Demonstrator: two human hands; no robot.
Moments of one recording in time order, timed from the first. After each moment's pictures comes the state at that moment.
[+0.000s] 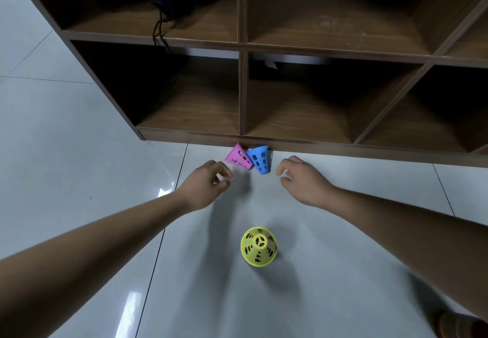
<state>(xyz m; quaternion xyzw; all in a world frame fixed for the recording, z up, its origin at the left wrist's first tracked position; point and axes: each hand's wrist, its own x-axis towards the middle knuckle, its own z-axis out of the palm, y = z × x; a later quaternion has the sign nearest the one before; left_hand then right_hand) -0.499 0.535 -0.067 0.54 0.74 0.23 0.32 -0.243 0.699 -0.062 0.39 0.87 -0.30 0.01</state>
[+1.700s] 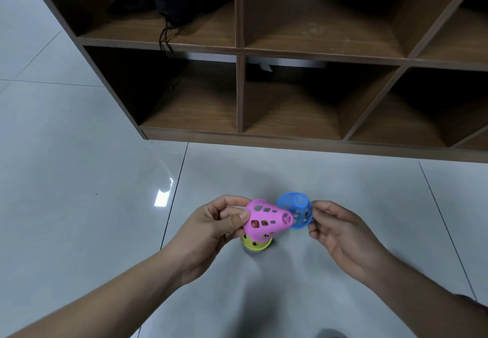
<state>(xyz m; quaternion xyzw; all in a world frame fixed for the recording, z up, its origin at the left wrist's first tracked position) -0.391 0.433 0.023 0.15 0.52 0.55 0.64 -0.138 0.571 0.006 0.48 0.36 -0.76 -0.23</state>
